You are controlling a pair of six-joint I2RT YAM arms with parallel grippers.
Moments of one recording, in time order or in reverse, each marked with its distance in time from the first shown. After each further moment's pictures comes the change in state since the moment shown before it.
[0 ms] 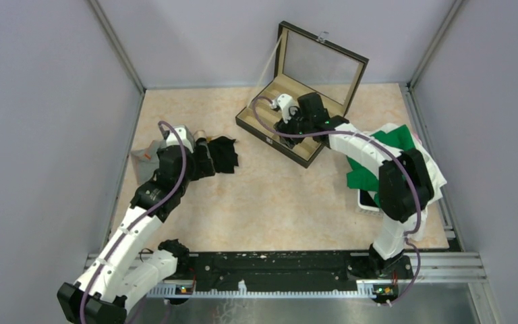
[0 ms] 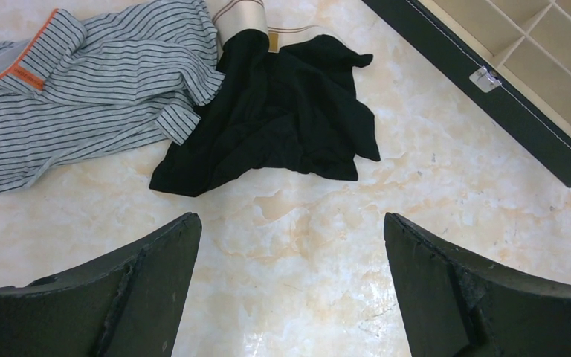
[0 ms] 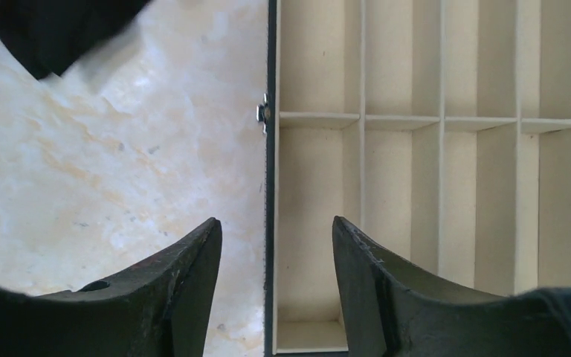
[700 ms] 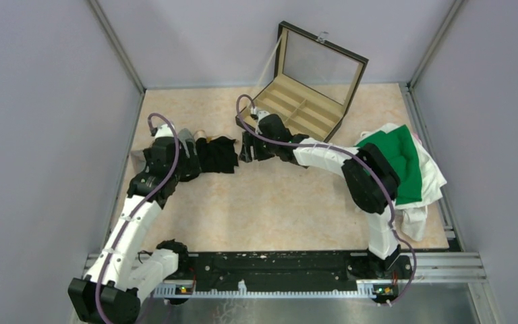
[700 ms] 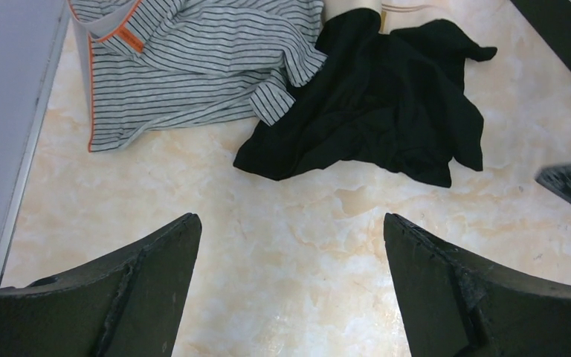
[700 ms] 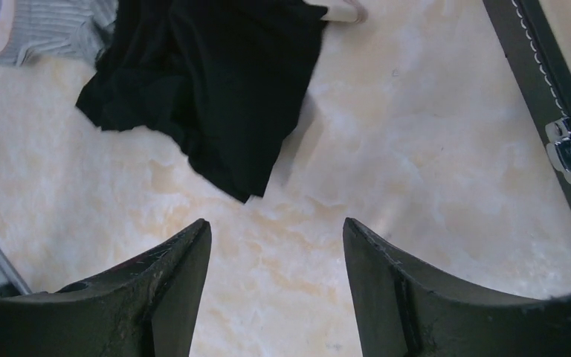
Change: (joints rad) left arm 0.192 0.096 0.074 -0.111 -0.015 0.070; right arm 0.236 0.130 0.008 0.220 0.064 0.792
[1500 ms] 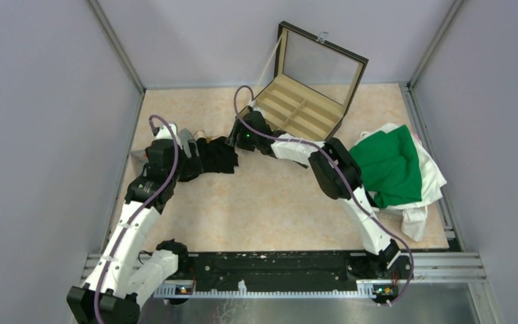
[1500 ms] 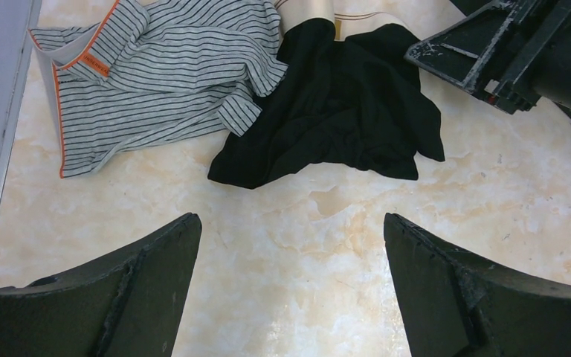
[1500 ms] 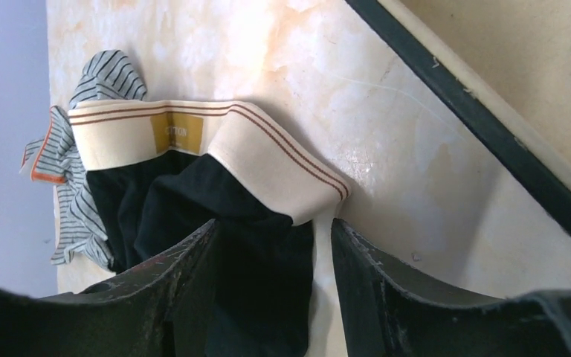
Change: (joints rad) left arm 0.001 -0.051 -0.027 0.043 0.101 0.046; right arm -0.003 0.438 0.412 0.096 0.142 0.412
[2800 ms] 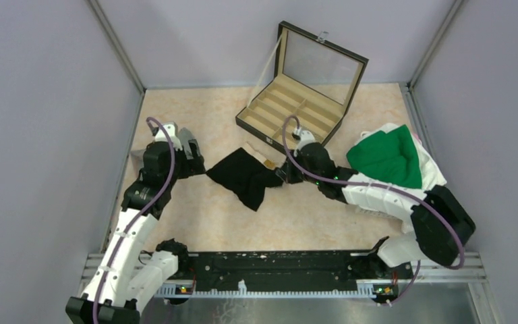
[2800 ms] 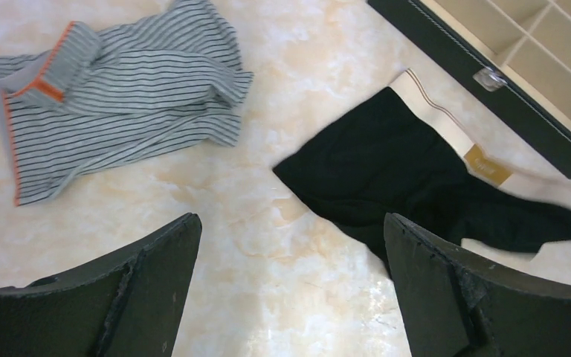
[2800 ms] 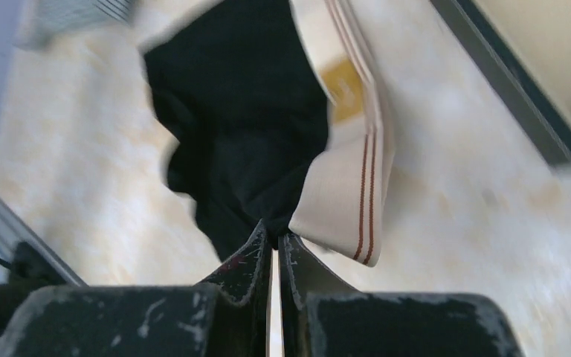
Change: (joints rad) left arm 0.000 -0.072 -0.010 0.026 0.077 -0.001; right arm 0.017 -0.966 -0.972 0.097 0.008 -0.281
